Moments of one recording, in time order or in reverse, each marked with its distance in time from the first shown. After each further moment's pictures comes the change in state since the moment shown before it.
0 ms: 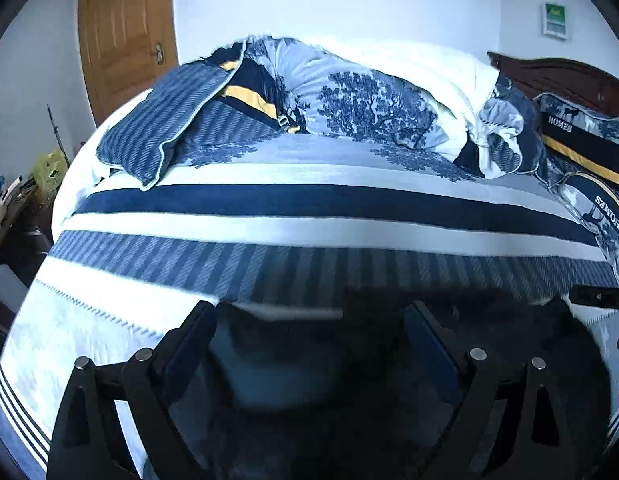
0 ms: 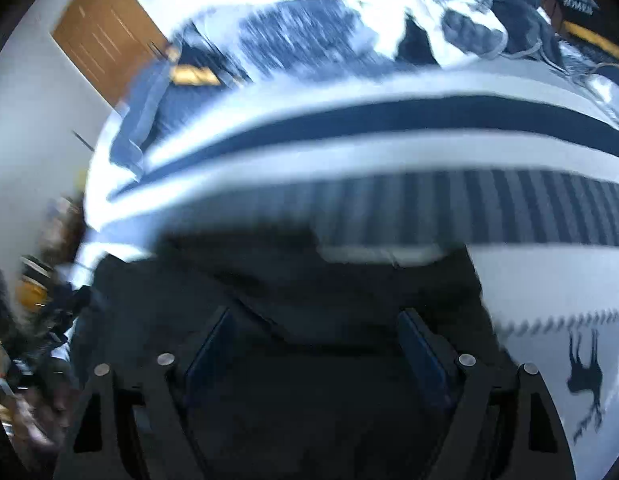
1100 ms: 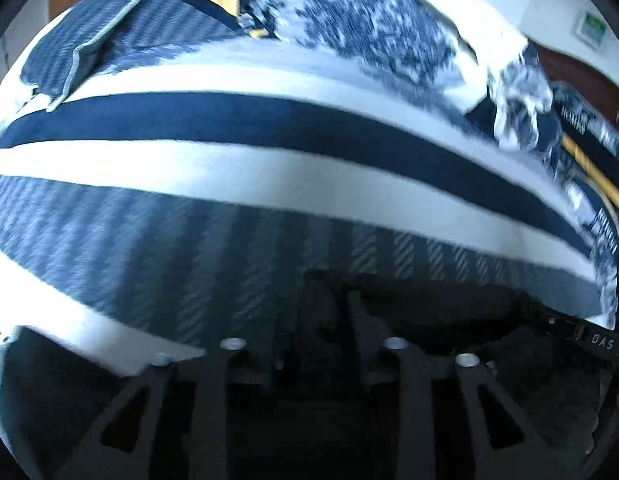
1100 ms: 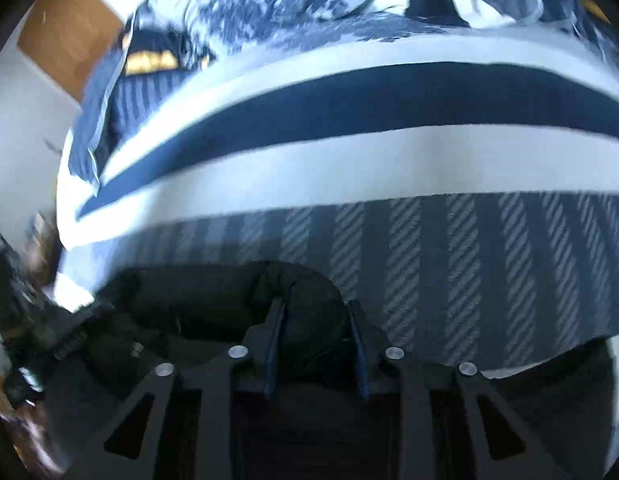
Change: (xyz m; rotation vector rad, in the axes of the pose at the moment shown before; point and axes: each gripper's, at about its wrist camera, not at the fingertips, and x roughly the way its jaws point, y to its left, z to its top) left arm 0.143 -0.020 0.008 -0.132 0.215 -0.174; right arm 0.147 -0.004 0.050 0.102 0.074 -0.035
